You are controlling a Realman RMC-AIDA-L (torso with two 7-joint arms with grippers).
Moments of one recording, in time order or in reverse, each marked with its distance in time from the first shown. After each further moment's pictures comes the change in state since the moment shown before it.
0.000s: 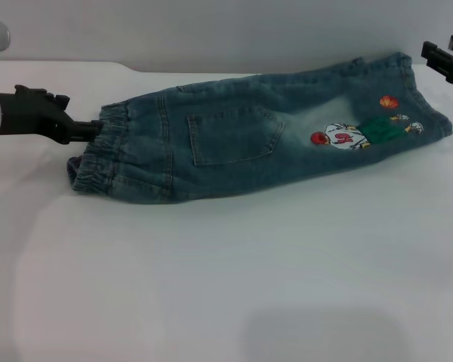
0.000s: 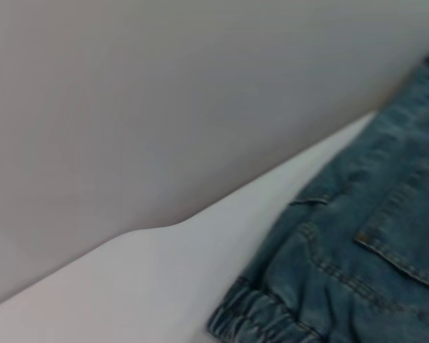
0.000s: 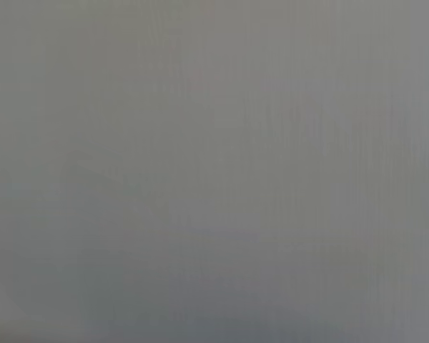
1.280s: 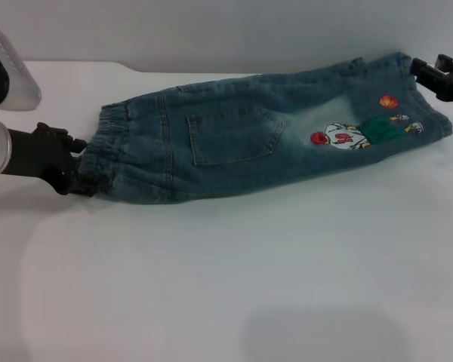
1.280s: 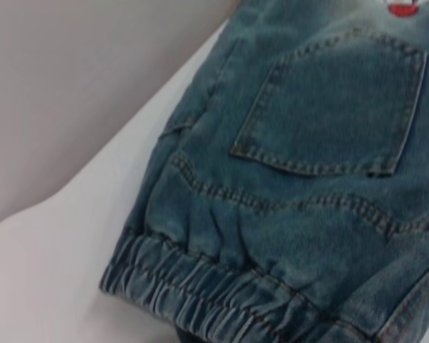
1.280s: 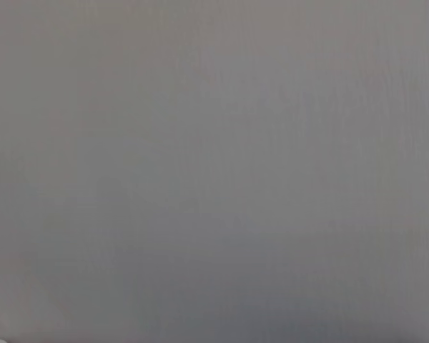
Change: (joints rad) left arm -0.038 -0.013 -0.045 -0.065 0.086 0.157 0.290; right arm -0.033 0.007 -0.008 0.055 0.079 -0.070 0.004
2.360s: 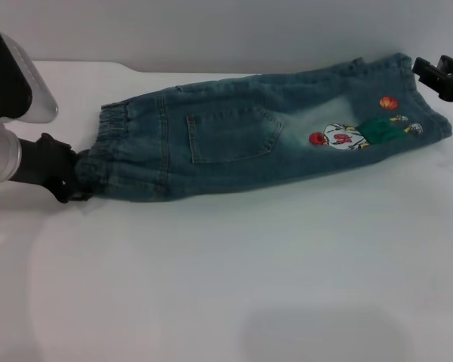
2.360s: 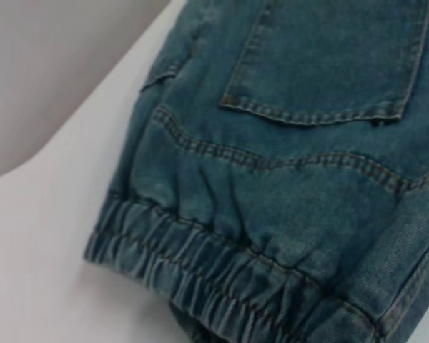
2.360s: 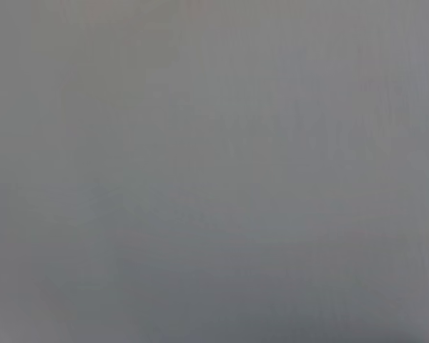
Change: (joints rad) left arm -0.058 -0.002 0.005 -0.112 0.093 -0.058 0.010; right arm -0.006 -0.001 0.007 0.023 0.041 -0.010 -0.001
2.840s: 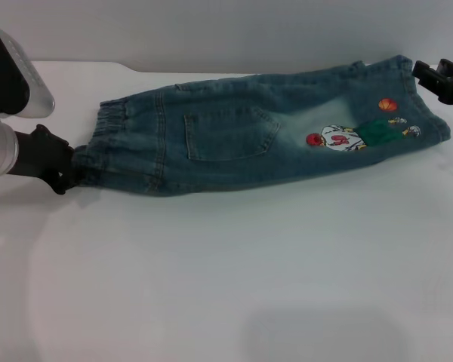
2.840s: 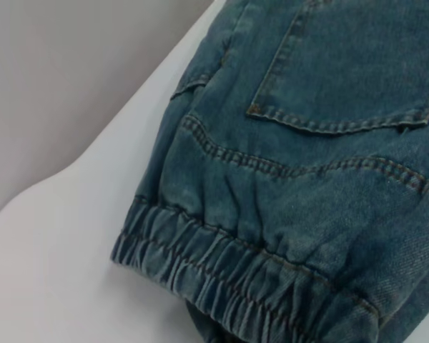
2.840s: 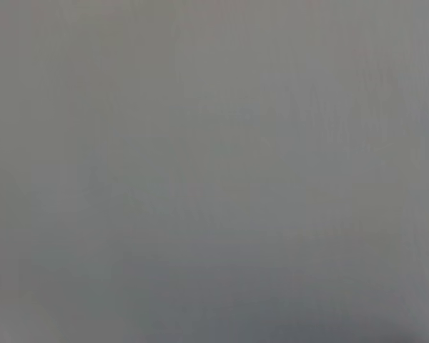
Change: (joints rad) left arm 0.013 -0.003 0.006 0.018 -0.003 -0.052 0.001; right arm -0.003 0.001 0.001 0.008 0.003 0.000 0.000
